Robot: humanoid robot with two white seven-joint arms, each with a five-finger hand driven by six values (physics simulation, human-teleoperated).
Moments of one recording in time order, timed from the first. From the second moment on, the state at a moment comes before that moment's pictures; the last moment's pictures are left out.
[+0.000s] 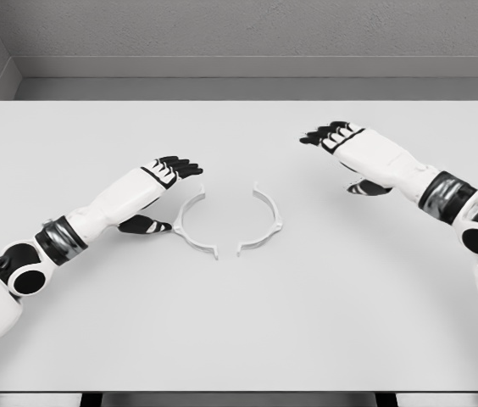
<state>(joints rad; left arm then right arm) -0.35 0.55 -0.57 -1.33 -0.52 -0.61 0.06 -0.31 -0.41 0.10 -1.55 0.76 -0.56 0.49</state>
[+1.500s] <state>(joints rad) -0.35 0.49 -0.57 -1.33 -0.53 -0.61 0.06 -0.19 -0.44 -0.20 -1.59 0.74 -0.61 0.55</state>
